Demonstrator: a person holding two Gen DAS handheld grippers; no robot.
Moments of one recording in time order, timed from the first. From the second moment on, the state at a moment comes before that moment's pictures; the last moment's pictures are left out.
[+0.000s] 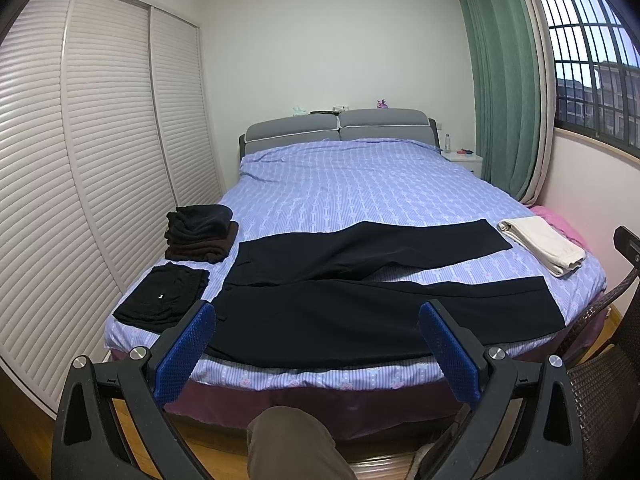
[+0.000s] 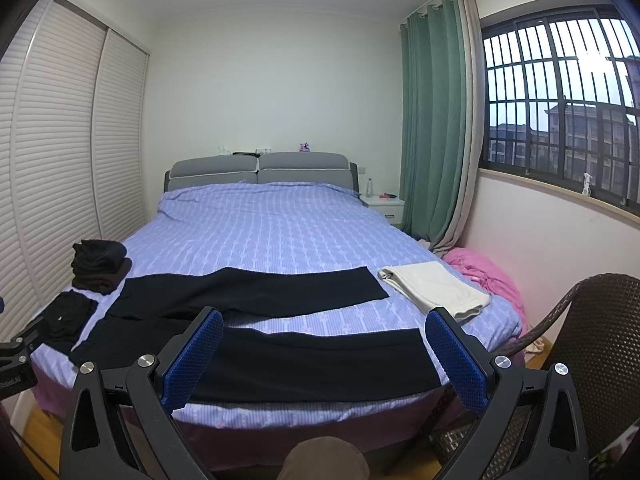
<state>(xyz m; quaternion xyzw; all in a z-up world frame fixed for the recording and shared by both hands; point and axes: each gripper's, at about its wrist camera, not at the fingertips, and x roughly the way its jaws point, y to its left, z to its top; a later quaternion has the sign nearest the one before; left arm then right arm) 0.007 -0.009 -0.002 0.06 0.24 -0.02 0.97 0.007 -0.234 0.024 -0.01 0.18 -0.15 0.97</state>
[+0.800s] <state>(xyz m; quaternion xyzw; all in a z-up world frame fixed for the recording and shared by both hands) 0.128 -0.063 -0.010 0.09 0.25 -0.04 0.96 0.096 -0.283 0.009 -0.01 0.22 -0.16 0.96</state>
